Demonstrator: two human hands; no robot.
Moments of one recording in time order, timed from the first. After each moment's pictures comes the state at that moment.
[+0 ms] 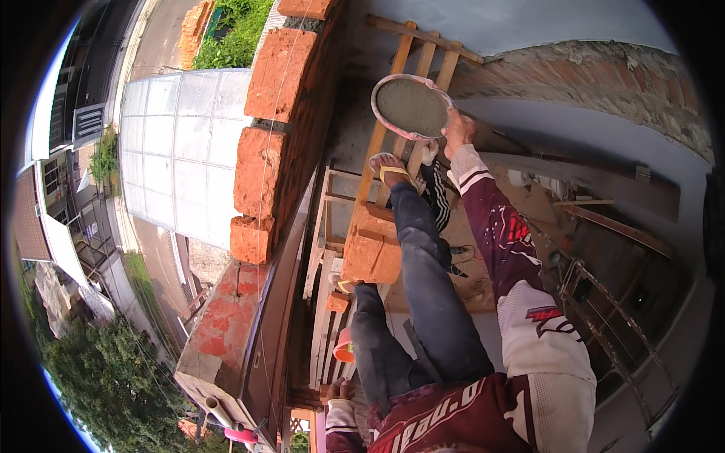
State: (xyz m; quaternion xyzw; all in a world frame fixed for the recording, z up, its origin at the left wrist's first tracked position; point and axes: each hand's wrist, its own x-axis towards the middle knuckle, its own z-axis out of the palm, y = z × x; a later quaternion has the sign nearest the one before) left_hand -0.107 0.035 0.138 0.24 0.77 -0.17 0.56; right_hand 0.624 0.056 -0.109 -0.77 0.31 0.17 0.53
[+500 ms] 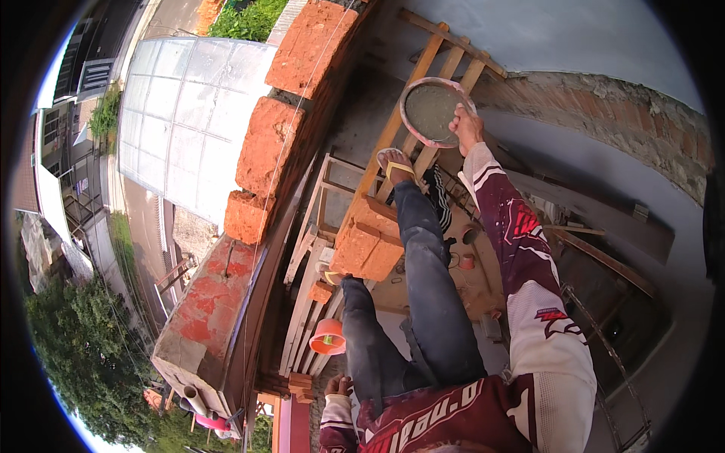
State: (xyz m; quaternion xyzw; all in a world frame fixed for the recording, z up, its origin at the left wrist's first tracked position) left_hand -0.096 -0.031 0.130 0.20 0.80 -0.14 0.55; right_hand 0.639 0.062 -0.149 -0.77 0.17 0.31 0.53
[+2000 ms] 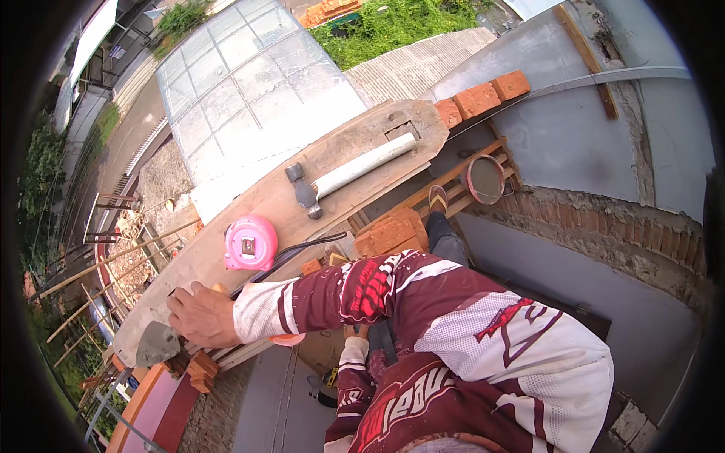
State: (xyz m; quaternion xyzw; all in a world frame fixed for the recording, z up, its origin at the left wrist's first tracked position) left_hand -0.173 -0.151 0.036 0.25 0.72 0.02 0.64; right_hand -0.205 0.237 0.336 -0.27 -0.88 0.31 0.23
